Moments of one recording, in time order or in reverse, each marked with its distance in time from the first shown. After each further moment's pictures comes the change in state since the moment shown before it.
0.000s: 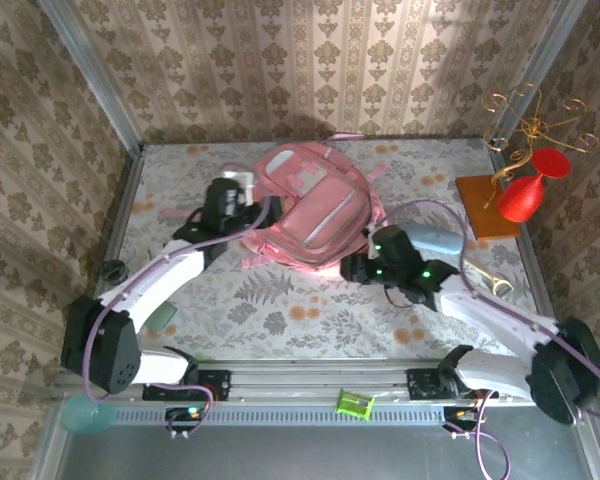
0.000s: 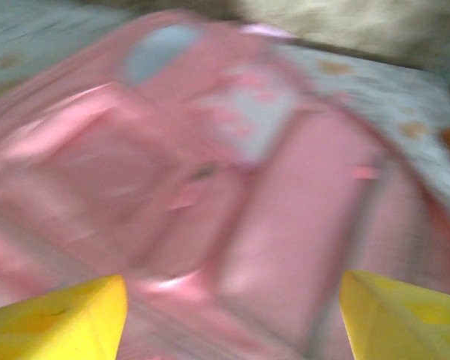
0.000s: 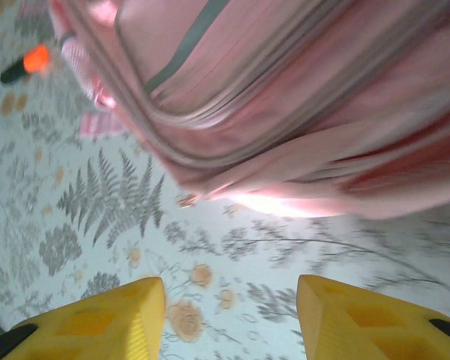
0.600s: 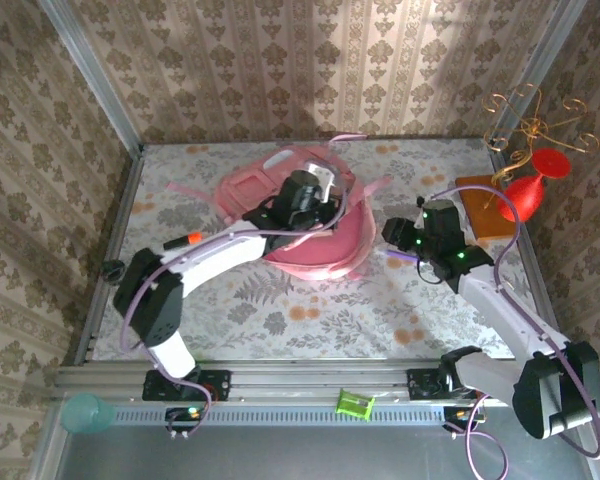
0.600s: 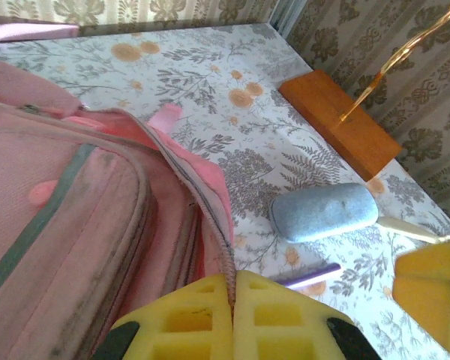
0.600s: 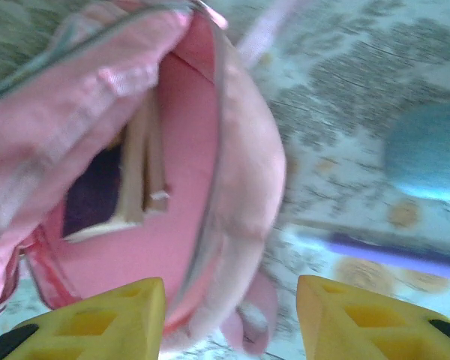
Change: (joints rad) left arm -0.422 0.412 0.441 0.087 -0.020 0.059; right arm -0.426 -0.109 0.044 -0.093 -0.022 -0.018
